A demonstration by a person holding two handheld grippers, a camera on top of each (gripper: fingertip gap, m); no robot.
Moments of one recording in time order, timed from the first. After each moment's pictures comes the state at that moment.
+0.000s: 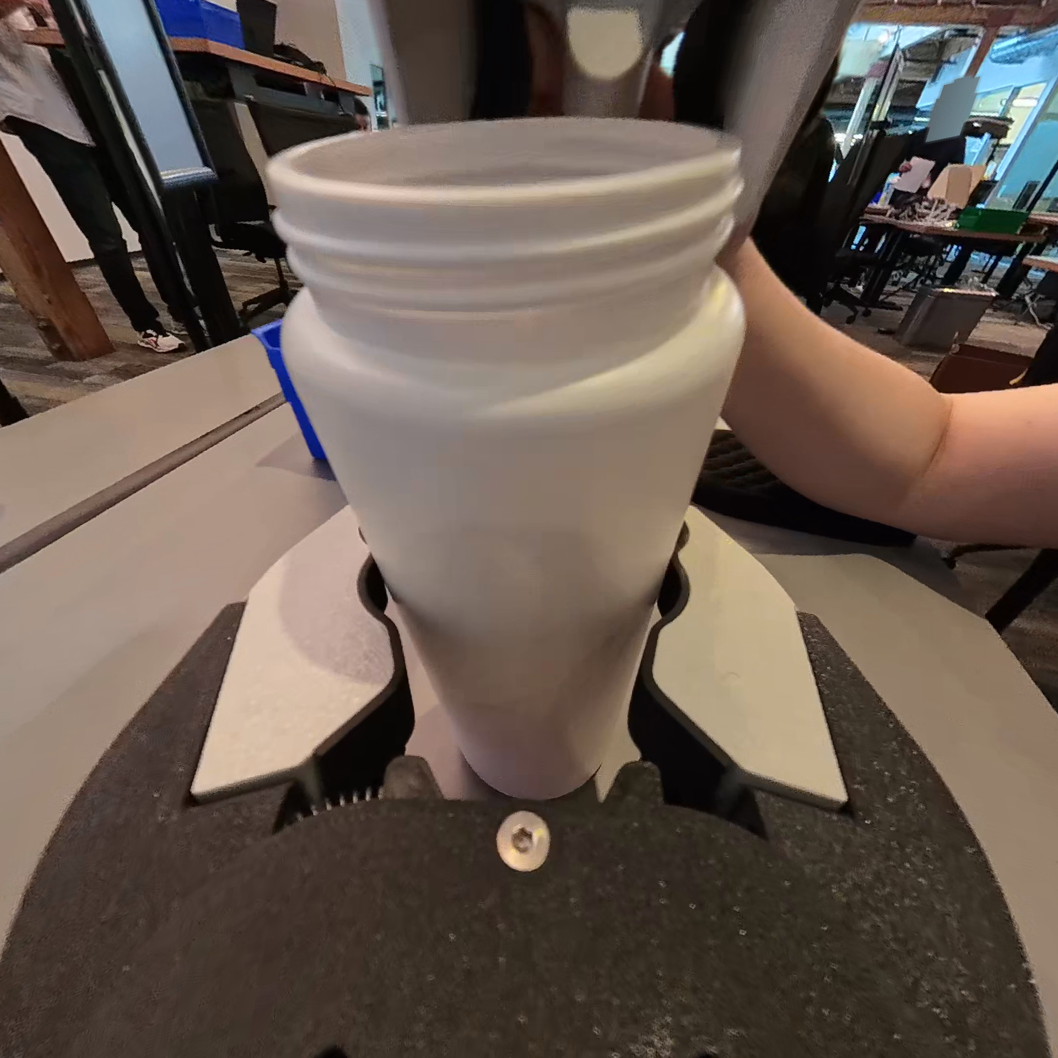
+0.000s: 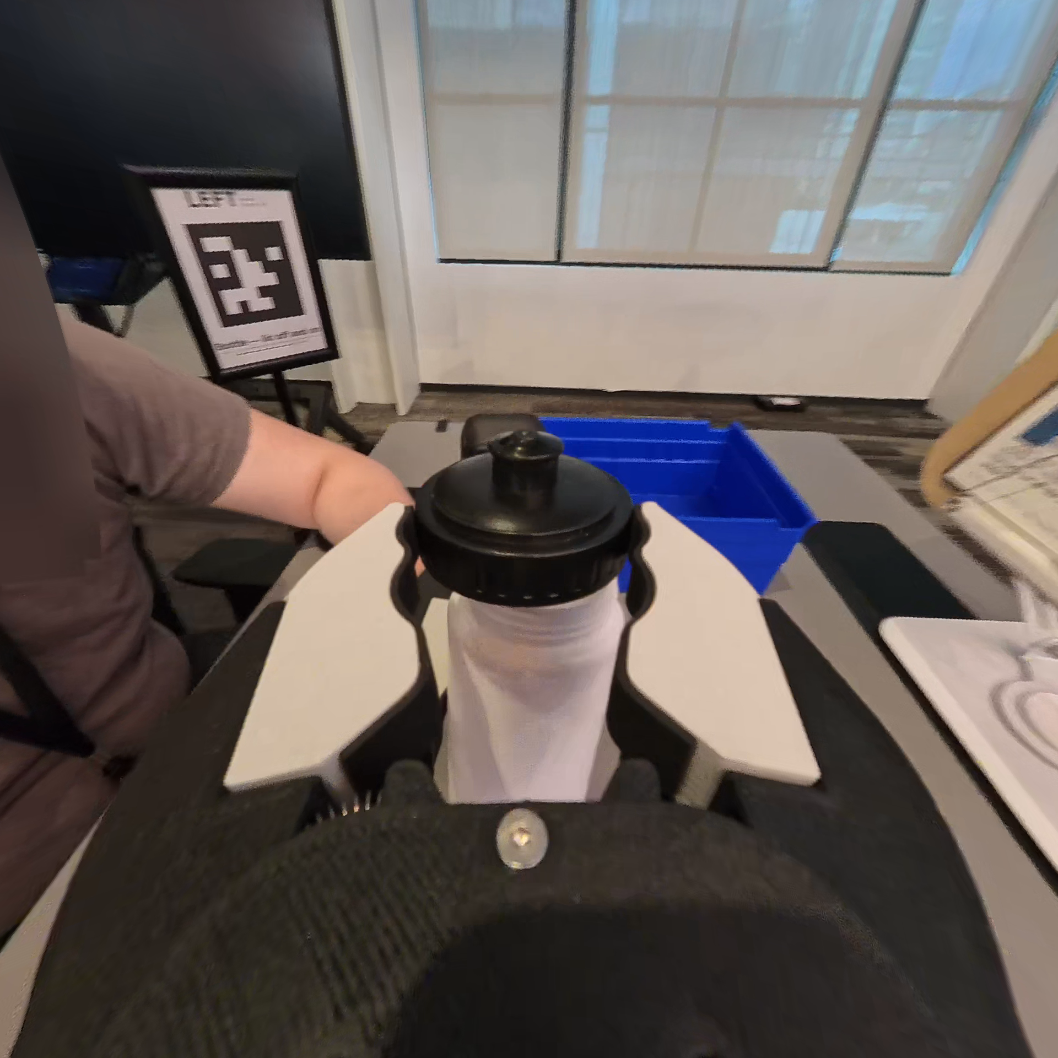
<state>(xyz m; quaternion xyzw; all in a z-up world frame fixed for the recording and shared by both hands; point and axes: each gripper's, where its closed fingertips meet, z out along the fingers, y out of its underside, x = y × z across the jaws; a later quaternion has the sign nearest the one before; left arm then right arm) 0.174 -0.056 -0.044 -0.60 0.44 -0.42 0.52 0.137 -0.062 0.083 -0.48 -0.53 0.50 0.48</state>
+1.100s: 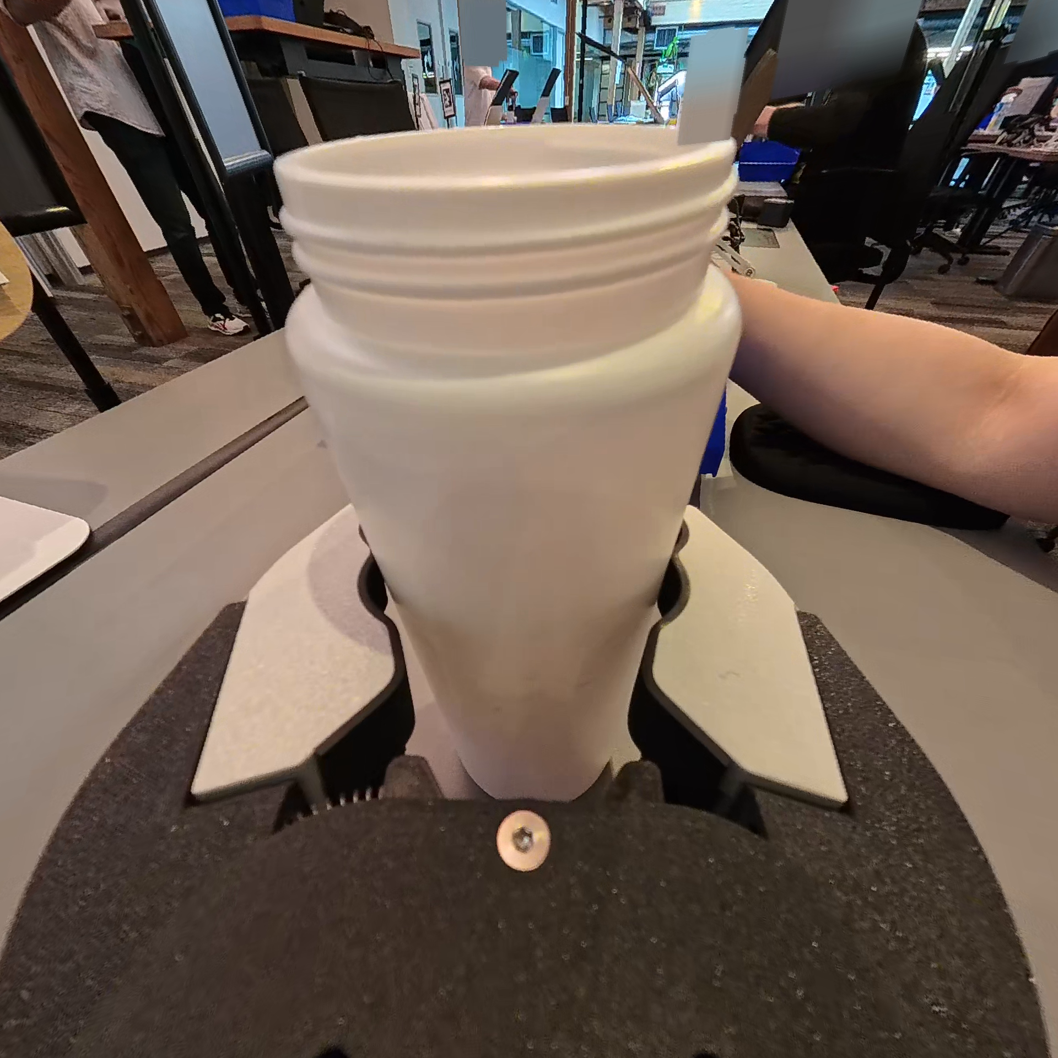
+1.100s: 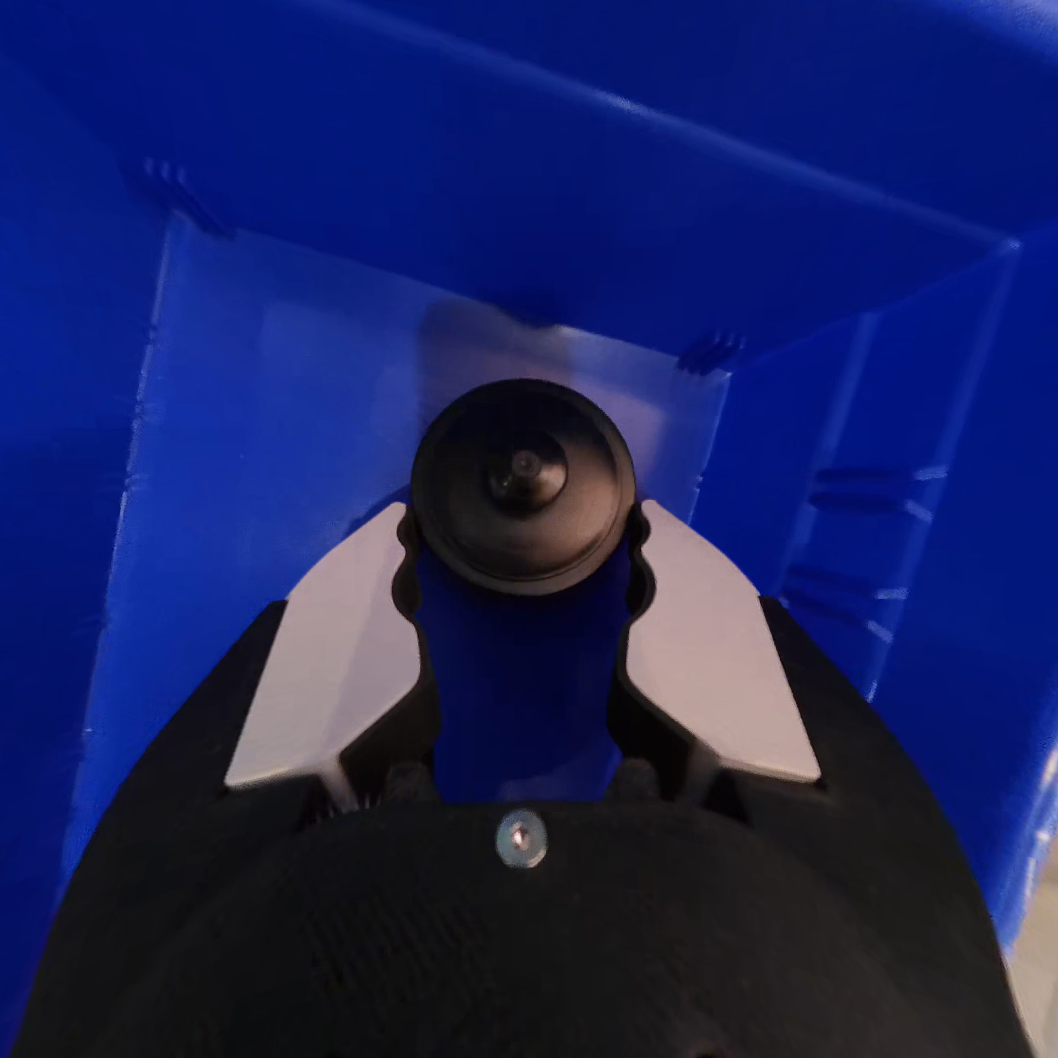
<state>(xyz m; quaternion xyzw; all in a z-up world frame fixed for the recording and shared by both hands) 0.166 -0.042 -0.048 -0.62 0.44 -0.37 0.53 0.453 0.111 -0.157 -0.96 -0.14 0.00 0.24</state>
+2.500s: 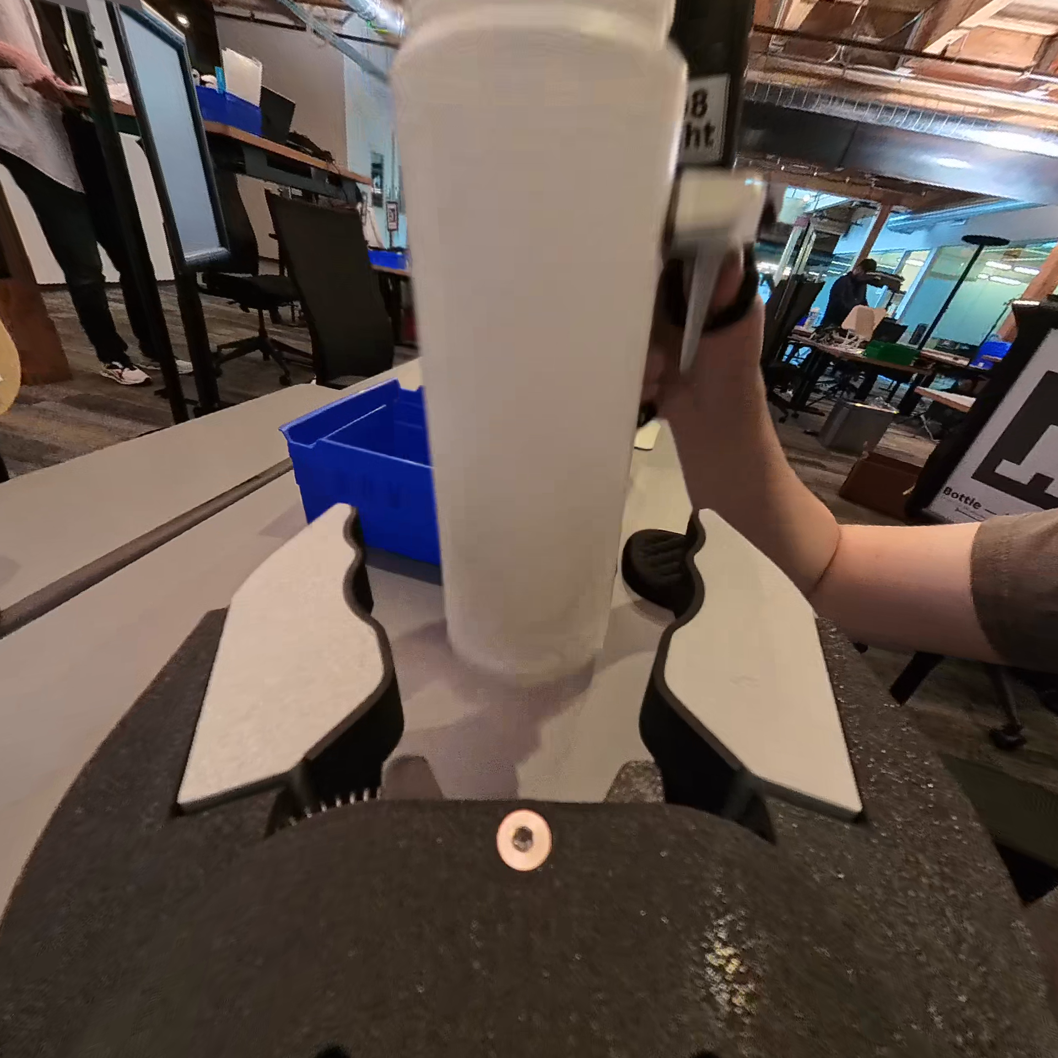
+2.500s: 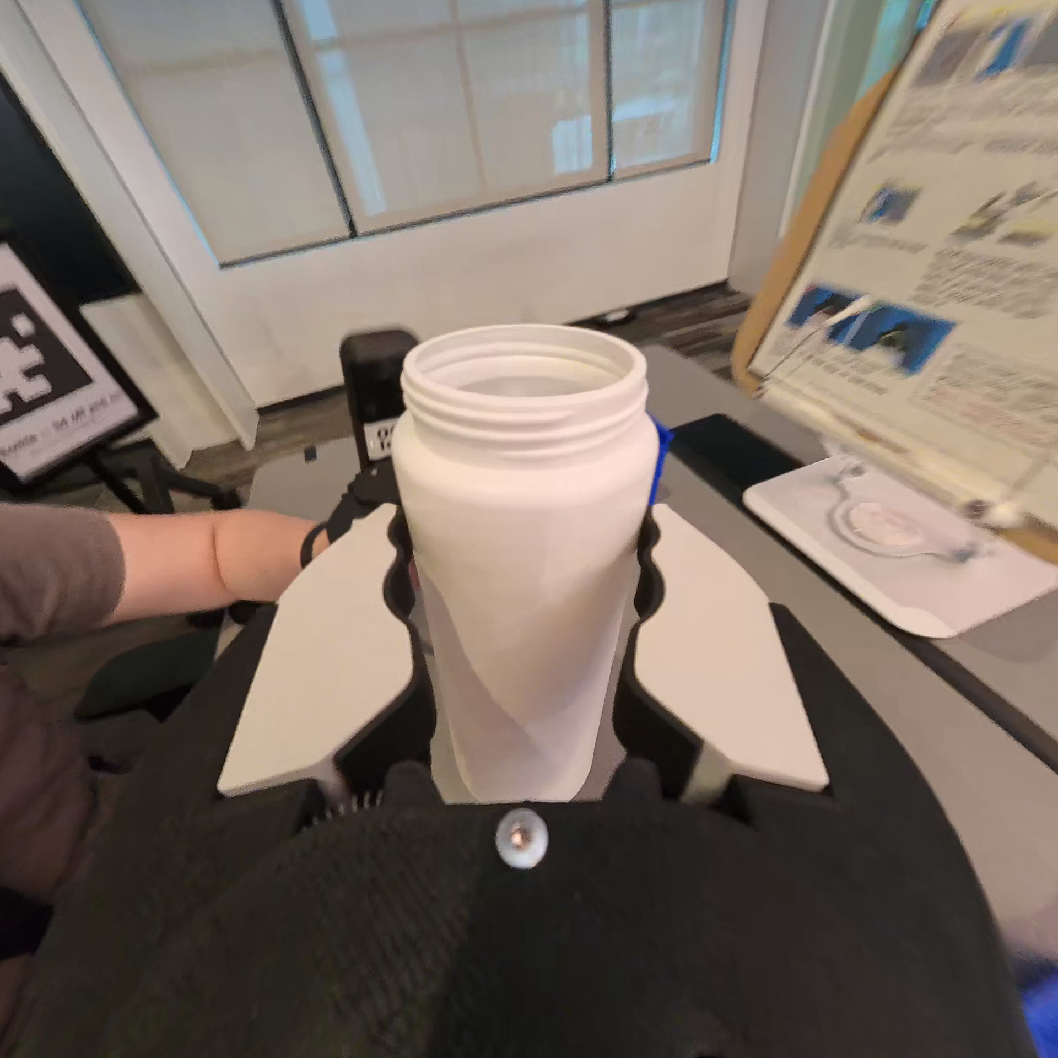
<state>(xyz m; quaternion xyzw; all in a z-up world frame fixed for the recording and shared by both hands) 0.148 -0.056 0.028 -0.58 0.39 -0.49 0.52 0.168 -0.033 0.110 -0.63 -0.40 0.43 0.51</state>
